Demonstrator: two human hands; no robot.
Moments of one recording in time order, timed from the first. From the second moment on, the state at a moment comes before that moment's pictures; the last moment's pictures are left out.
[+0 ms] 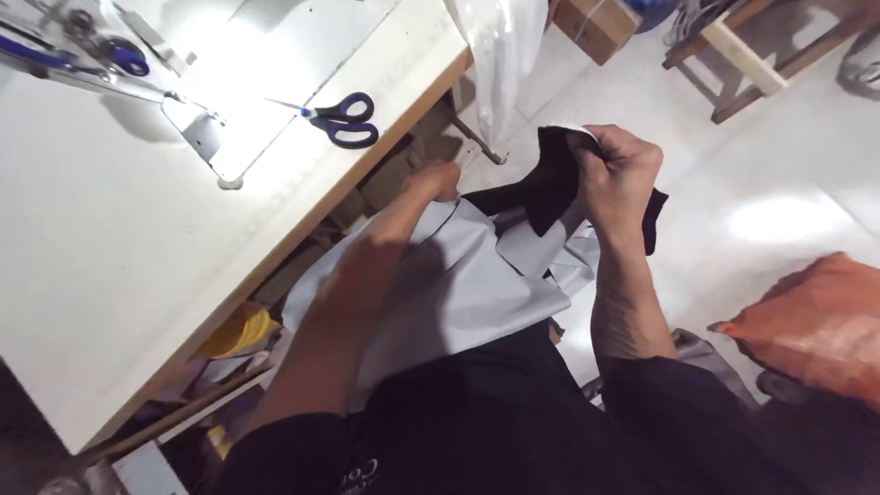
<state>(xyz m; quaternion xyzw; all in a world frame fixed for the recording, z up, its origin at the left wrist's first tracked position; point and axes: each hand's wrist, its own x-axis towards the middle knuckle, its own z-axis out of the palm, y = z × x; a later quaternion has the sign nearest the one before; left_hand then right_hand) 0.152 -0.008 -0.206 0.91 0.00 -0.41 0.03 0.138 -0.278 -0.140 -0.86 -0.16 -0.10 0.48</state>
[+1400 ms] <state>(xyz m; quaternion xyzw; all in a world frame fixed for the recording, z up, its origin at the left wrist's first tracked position) 0.062 0.026 -0.059 0.76 -0.24 0.11 0.60 0.159 -0.191 -0.073 -0.60 -0.45 0.16 0.64</state>
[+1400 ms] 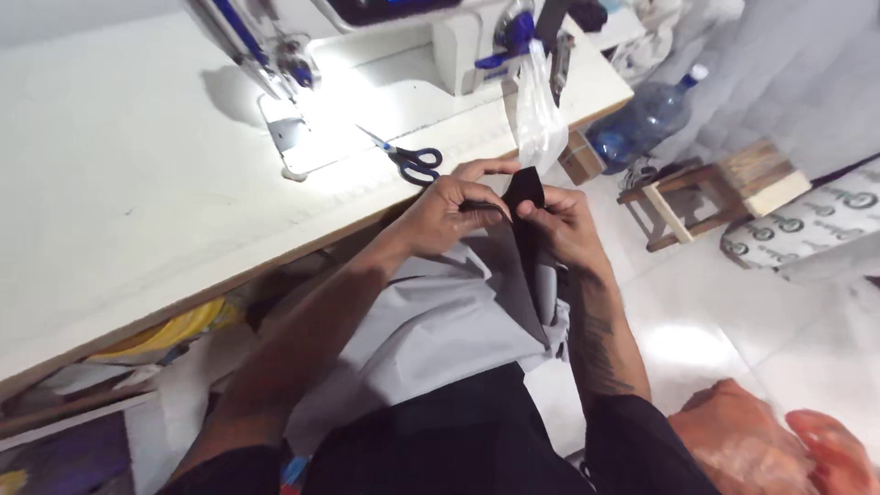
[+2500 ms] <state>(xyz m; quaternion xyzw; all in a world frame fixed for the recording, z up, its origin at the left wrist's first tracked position) -0.523 0.215 0.406 0.89 0.21 0.31 -0.24 -0.264 0.082 0.223 -0.25 -0.77 0.22 0.54</state>
